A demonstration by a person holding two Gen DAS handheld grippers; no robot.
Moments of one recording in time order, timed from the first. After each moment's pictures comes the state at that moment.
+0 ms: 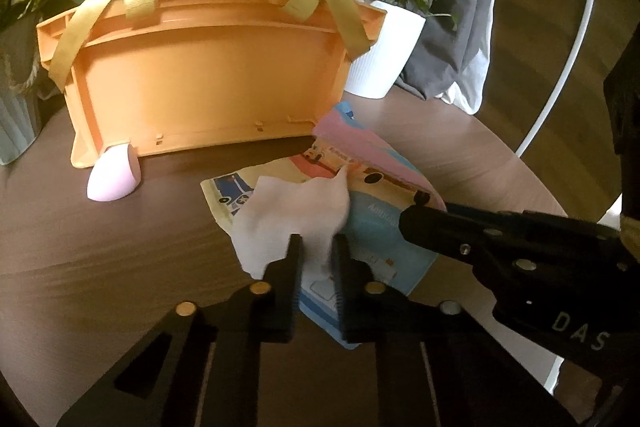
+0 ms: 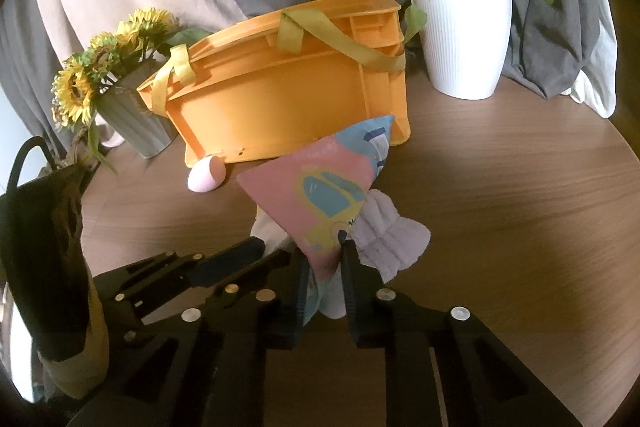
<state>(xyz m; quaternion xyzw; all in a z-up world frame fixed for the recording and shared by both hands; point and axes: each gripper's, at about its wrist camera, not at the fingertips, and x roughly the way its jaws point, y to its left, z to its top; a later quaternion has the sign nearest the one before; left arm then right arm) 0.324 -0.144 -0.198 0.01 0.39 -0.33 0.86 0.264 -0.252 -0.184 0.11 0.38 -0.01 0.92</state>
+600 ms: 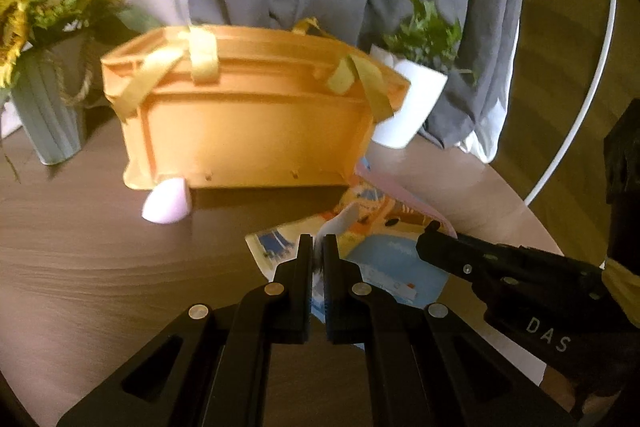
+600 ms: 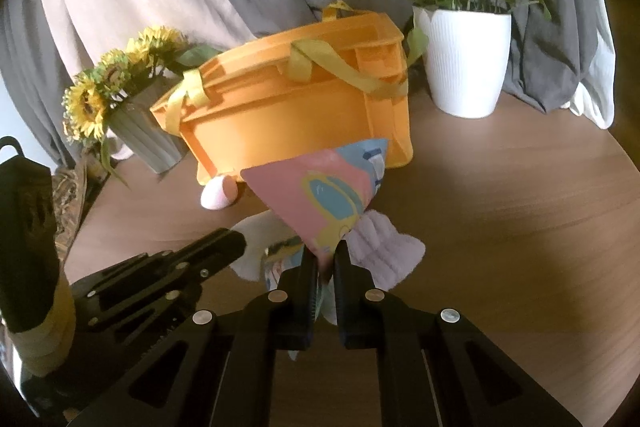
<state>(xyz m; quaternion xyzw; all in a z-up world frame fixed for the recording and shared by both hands) 0.315 -0.117 -0.154 -0.03 0.35 -0.27 0.90 0.258 -0.253 -0.163 0.12 0.35 0.00 0.93</state>
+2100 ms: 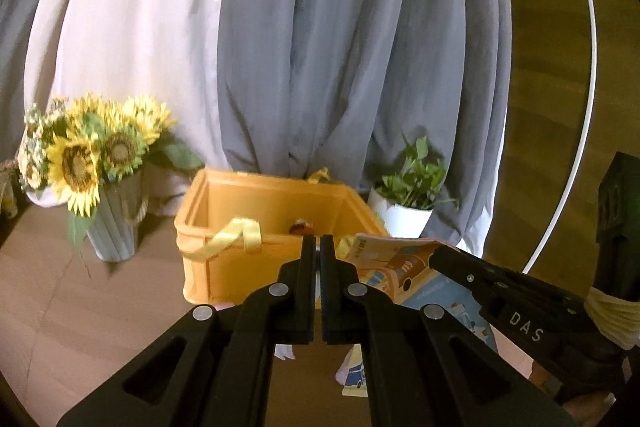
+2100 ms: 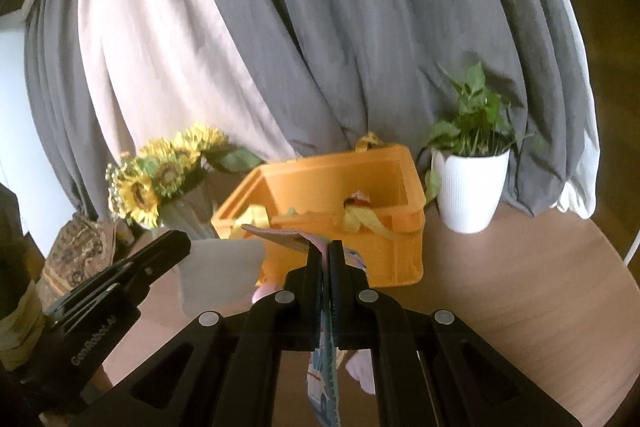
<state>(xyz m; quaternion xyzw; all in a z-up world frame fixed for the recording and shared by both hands) 0.285 -0.070 -0.026 -0.07 0.20 -0.24 0.95 0.230 -0.229 -0.050 0.10 0.21 0.00 0.97</state>
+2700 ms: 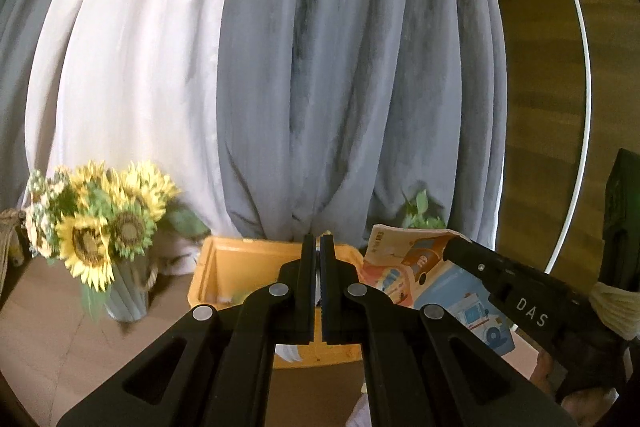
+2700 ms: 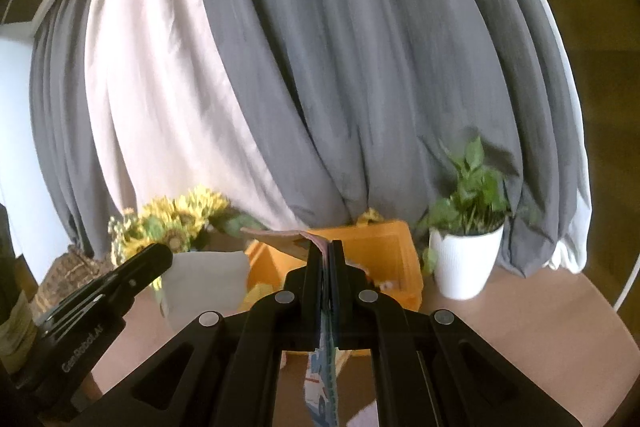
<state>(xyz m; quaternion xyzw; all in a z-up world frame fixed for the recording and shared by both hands) 0.298 -0.059 0.025 -0.07 0.13 -0.23 0.96 0.237 -0.222 0.006 0.08 0.13 -0.02 0.99</state>
